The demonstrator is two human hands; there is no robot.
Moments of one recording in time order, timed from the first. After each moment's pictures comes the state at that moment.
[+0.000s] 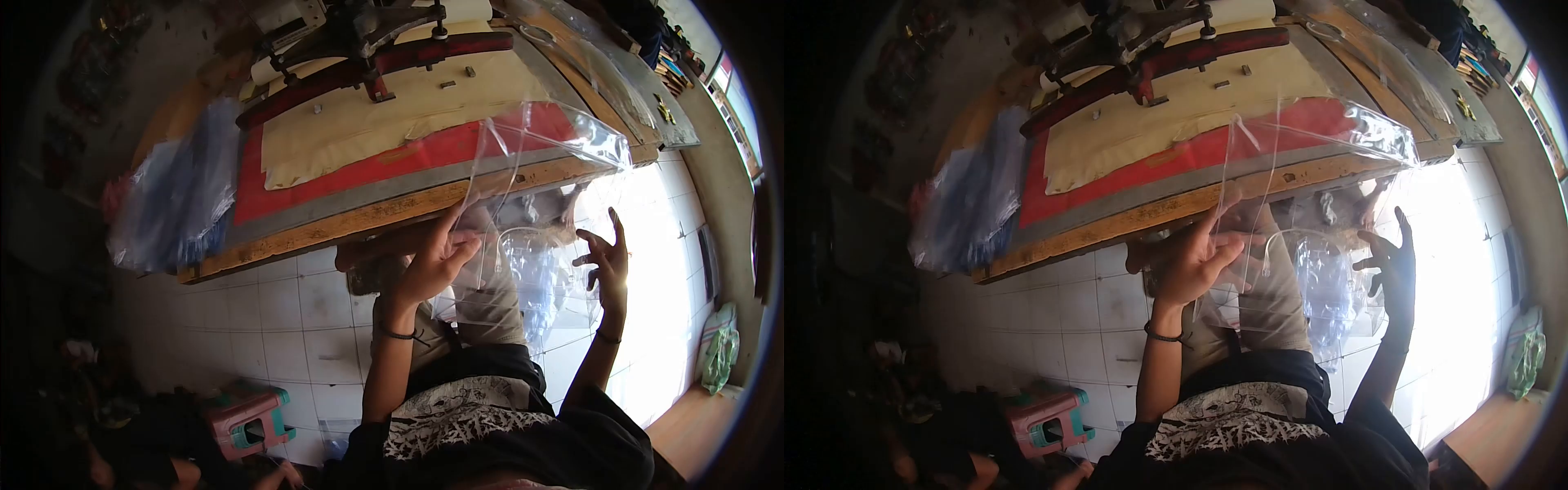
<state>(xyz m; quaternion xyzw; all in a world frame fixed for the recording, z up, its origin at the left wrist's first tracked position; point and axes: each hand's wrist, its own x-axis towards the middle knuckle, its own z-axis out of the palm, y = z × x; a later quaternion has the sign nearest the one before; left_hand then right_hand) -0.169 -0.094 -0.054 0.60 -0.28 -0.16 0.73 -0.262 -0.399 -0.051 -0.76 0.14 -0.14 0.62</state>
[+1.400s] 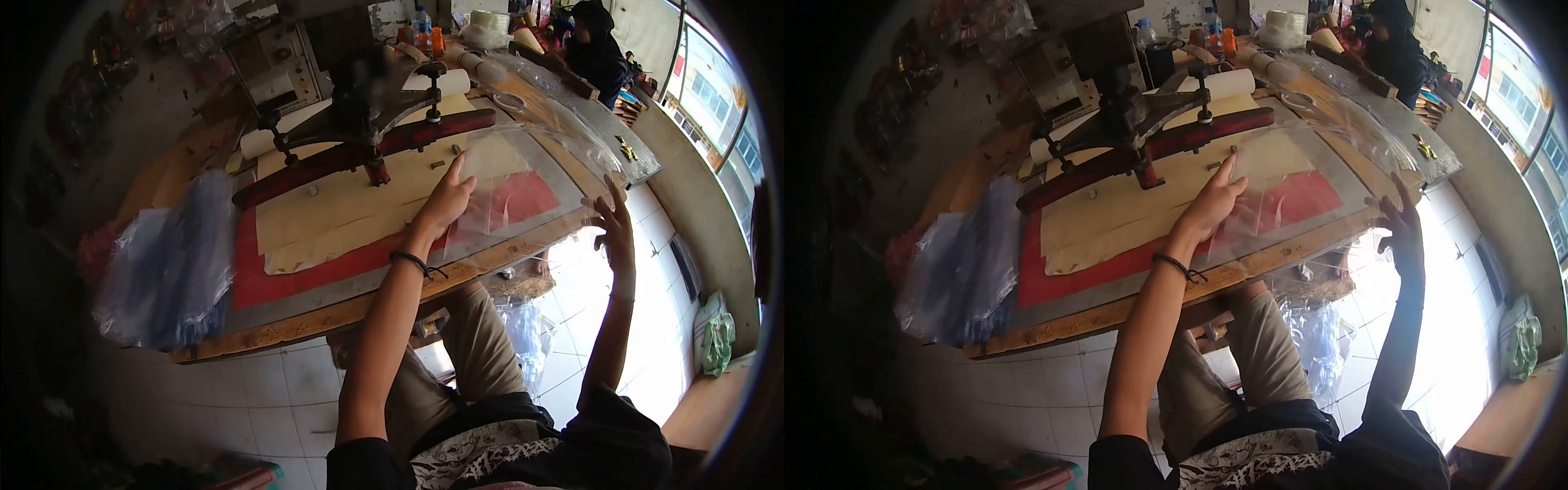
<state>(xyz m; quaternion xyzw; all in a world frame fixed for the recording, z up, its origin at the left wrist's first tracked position) 0.024 -0.153 -0.006 0.68 -0.27 -0.17 0.67 -0.162 -0.425 0.027 -0.76 0.13 -0.24 0.59</state>
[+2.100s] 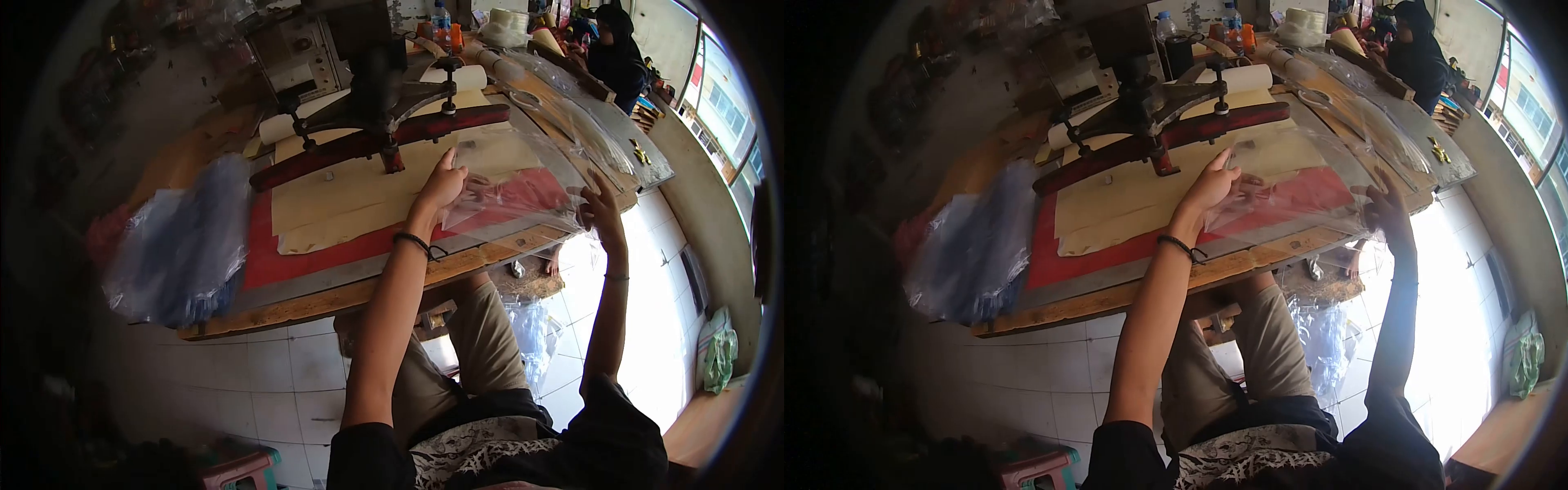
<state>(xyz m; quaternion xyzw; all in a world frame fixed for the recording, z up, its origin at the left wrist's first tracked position) 0.063 -0.143 -0.032 0.65 -0.19 -0.20 0.71 -0.114 -0.442 0.001 -0.75 0.07 -0.16 0.64</state>
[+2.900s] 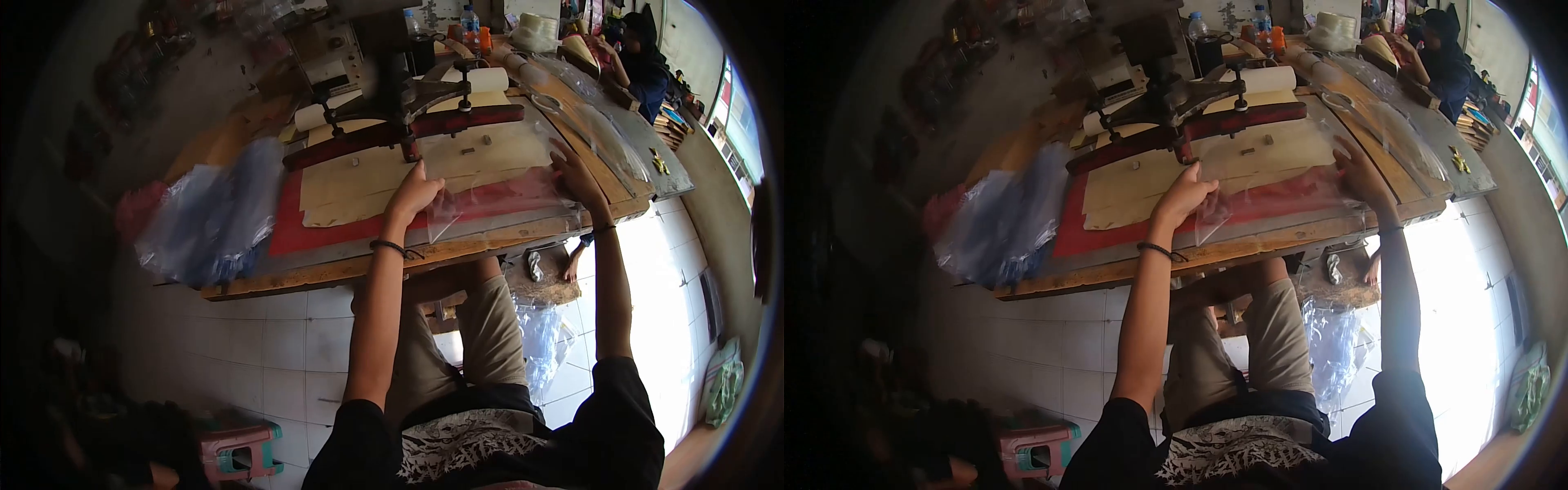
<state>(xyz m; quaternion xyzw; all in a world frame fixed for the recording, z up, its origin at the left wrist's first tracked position) 0.005 -0.068 0.004 0.76 -0.10 -0.13 0.63 0.013 -0.452 -0.037 -0.86 -0.08 -0.18 0.47</state>
